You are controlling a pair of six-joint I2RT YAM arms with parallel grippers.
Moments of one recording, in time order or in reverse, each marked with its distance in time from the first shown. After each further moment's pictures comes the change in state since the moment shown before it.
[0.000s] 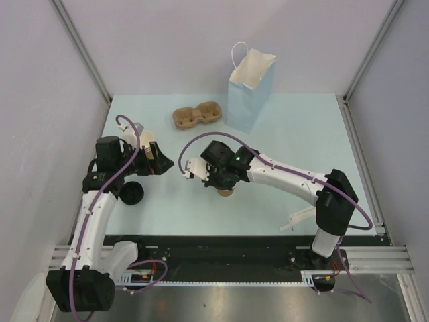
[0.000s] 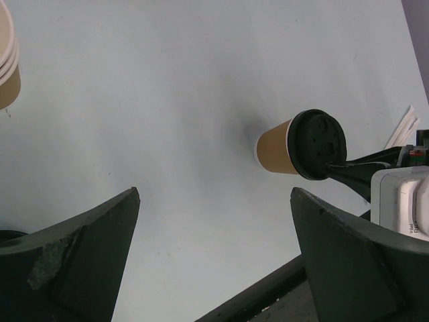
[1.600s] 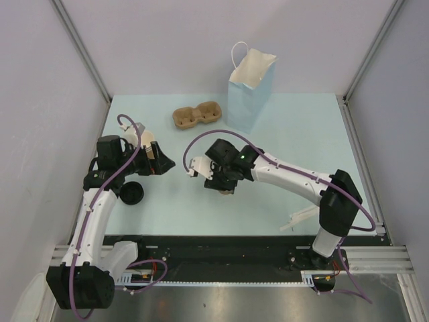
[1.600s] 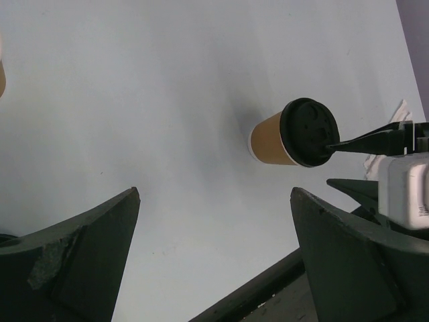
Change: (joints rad) left arm 0.001 0.022 0.002 0.000 0.020 0.000; right arm -0.030 -0.015 -0.033 0.000 -0.043 0.007
